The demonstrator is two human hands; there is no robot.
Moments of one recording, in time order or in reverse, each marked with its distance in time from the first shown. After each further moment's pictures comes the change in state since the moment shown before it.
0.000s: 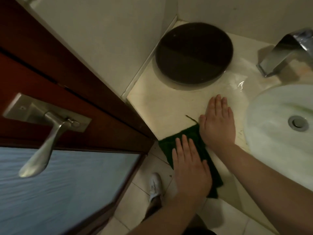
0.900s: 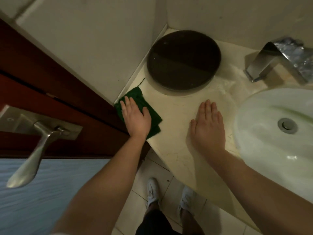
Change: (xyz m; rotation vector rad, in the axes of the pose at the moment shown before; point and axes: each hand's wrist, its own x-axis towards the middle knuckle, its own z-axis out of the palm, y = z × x) left_hand 0.177 -0.117 -0.052 -0.181 0.231 -0.312; right_hand 0.000 0.000 -0.001 0.085 -0.003 0.015
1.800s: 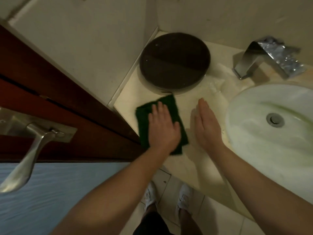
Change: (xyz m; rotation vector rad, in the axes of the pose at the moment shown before) left_hand -0.075 0.061 0.012 0.272 -0.172 0.410; right_hand -0.007 0.012 -0.018 0.594 0.029 0.044
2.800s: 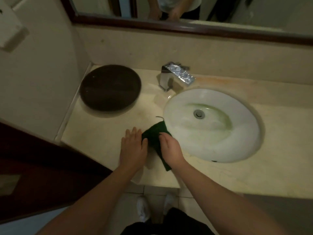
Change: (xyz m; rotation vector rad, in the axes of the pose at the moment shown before) left_hand -0.031 0.035 -0.010 -0.254 -0.235 0.296; right_hand -0.086 -0.009 -0.044 0.270 0.209 0.315
